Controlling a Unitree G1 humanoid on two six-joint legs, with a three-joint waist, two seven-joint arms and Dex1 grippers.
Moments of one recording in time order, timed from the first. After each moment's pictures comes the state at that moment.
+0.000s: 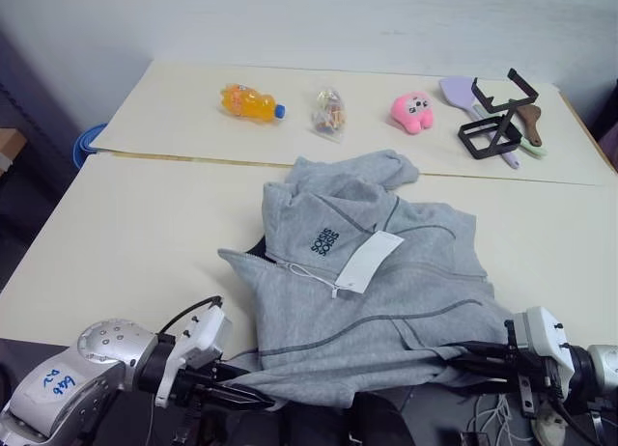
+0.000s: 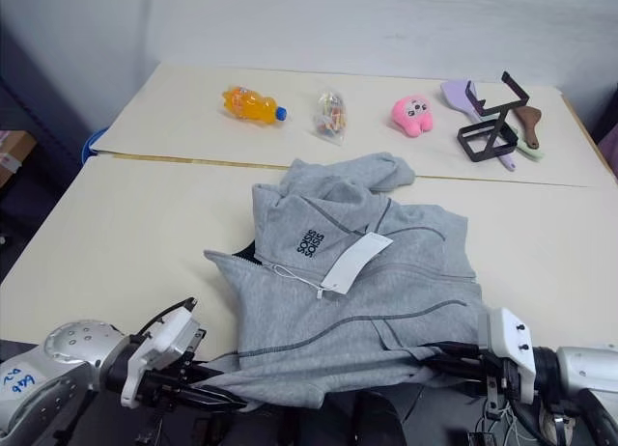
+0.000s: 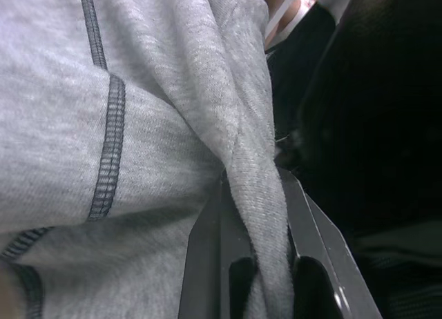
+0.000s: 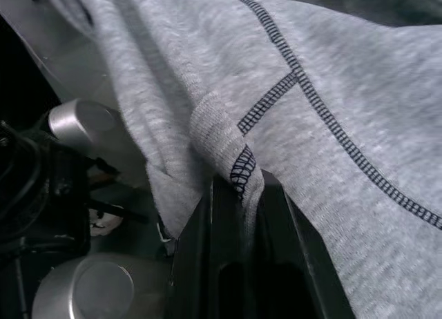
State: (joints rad) left arm 0.13 0.92 0.08 -0.61 -0.81 0.77 -1.17; right arm 0.45 -0.90 -0.37 -0.40 0.58 0.22 1.25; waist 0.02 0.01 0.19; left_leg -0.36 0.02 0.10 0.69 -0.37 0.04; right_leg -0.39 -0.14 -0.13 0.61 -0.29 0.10
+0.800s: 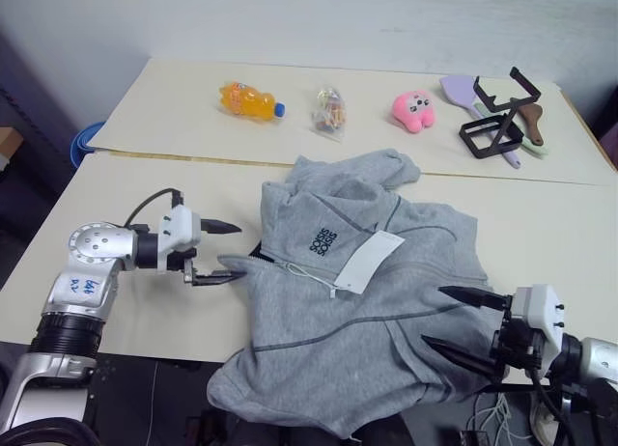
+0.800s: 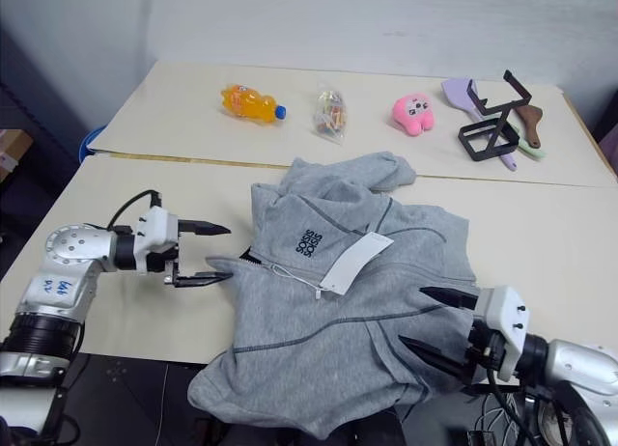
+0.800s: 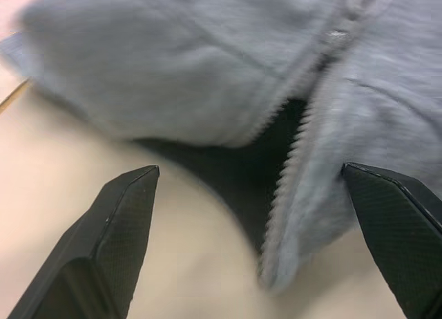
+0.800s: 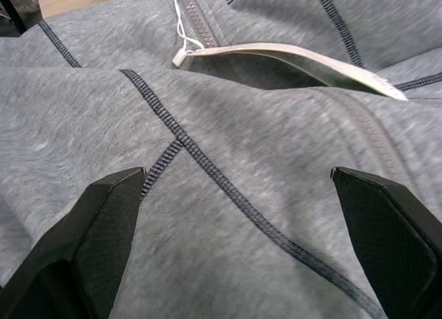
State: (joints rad) left arm -0.49 0.74 -0.03 0.32 -0.31 -0.11 -1.29; right arm 0.33 -0.73 -0.34 -0.53 0.57 0.25 1.02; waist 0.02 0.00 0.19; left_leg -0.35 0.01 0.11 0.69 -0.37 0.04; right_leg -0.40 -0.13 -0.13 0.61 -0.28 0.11
